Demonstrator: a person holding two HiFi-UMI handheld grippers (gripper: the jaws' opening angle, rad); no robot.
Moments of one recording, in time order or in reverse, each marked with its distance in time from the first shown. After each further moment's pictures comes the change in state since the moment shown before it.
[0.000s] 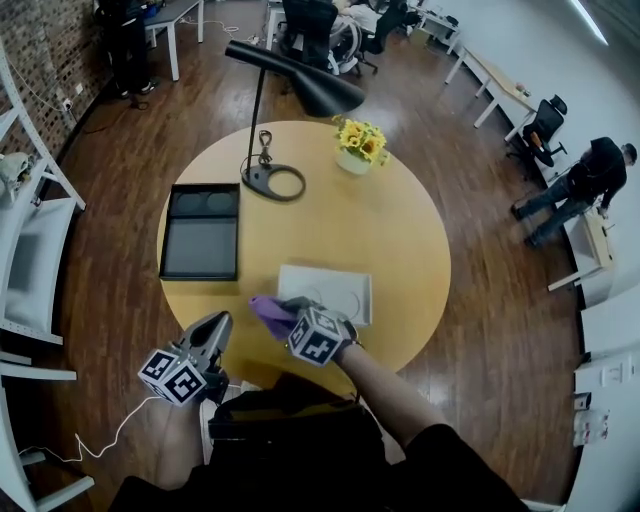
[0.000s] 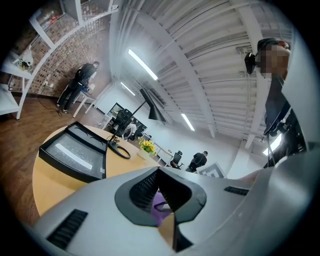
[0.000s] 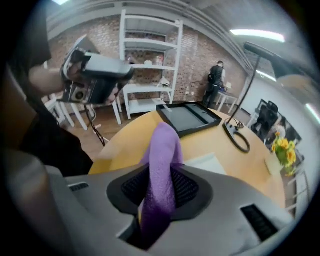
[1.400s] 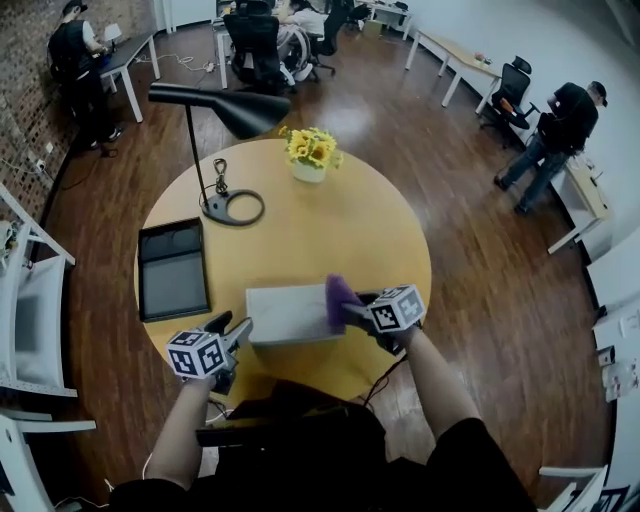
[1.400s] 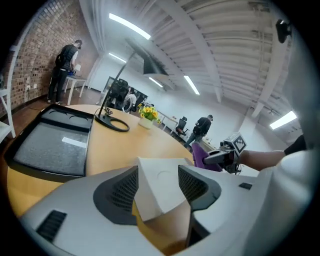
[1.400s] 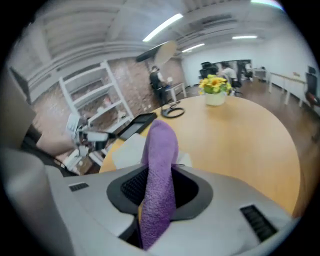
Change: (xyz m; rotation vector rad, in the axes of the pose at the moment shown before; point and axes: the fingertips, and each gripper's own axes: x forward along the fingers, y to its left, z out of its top) left arm 0.125 0.024 -0.083 0.142 0.412 0.088; right arm -0.109 -0.129 -0.169 0.800 -0.243 0.057
